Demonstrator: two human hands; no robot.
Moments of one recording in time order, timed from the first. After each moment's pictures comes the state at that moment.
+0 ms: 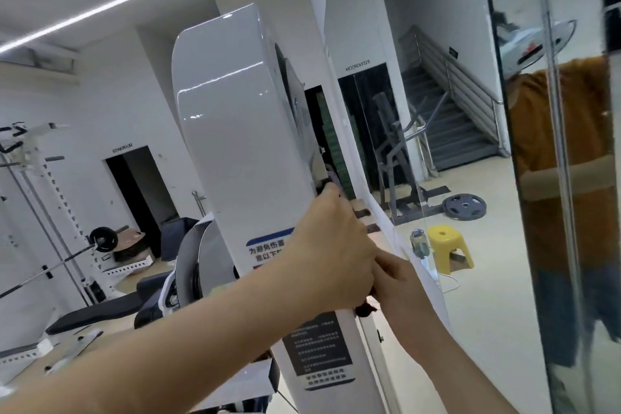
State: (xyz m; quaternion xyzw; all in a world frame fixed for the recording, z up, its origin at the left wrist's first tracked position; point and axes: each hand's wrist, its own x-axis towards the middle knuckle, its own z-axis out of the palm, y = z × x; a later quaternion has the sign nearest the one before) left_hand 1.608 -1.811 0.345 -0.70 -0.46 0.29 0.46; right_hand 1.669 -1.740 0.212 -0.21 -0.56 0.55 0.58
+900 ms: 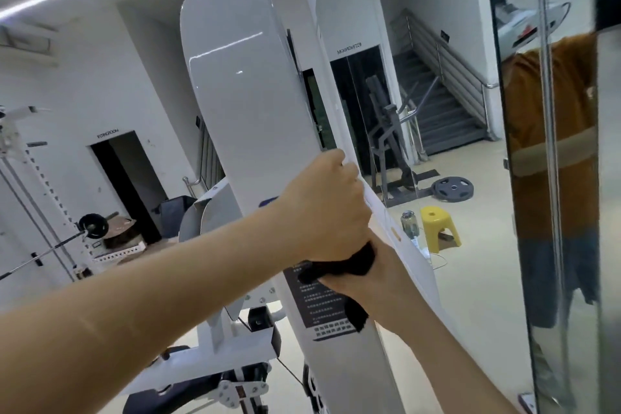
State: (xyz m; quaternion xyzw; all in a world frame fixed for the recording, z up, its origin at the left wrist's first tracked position) left_hand 1.581 -1.805 0.350 -0.74 -0.34 0.19 0.54; right_hand 1.656 -1.774 0.202 -0.23 -0.66 0.45 0.55
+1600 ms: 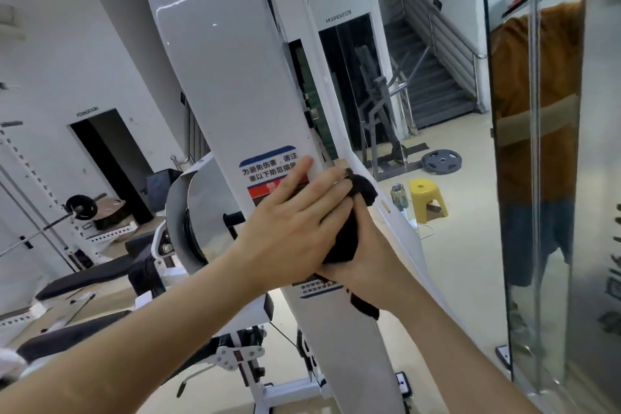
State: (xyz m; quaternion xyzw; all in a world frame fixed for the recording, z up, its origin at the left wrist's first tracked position) left_hand 1.530 -1.829 0.277 -0.79 -0.31 -0.01 0.53; right_hand 1.656 -1.787 0.182 -0.18 -0.68 0.39 0.59
